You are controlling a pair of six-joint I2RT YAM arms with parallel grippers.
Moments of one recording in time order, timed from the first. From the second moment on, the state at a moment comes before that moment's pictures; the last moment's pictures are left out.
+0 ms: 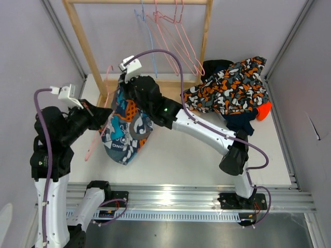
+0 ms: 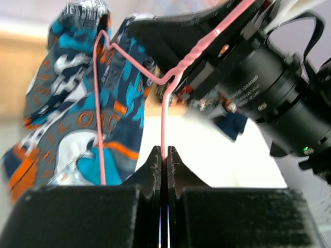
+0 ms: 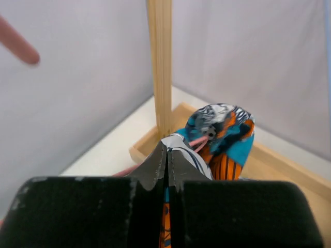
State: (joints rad) left arm -0.01 0.75 1.34 -0.76 0.42 -0.41; right arm 1.08 2.03 2.18 -0.09 0.41 0.01
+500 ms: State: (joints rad) left arm -0.02 0.88 1.52 -0.83 0.32 -0.38; right arm 1.26 1.73 1.31 0.05 0.45 0.16
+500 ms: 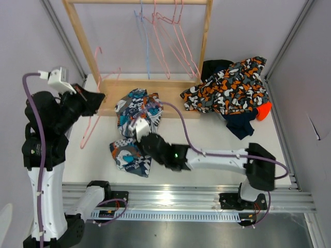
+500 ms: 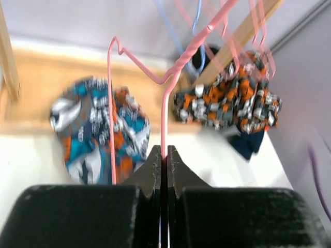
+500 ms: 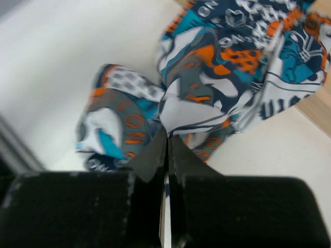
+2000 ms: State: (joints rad) left arm -0.07 1.87 2.15 -0.33 0.33 -0.55; right arm 0.66 1.23 1.63 -0.18 0.53 -0.01
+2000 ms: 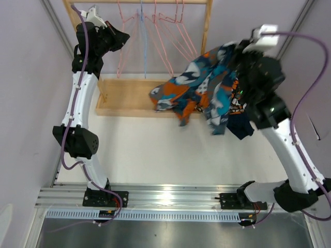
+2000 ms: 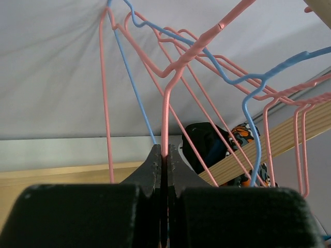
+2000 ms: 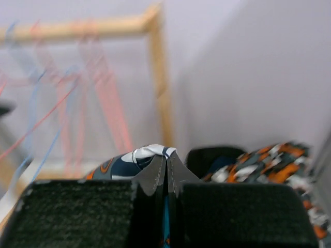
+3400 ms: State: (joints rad) left arm -0.07 1.84 2.09 -0.30 0.35 -0.54; right arm -0.07 2.19 1.91 -0.12 0.65 0.44
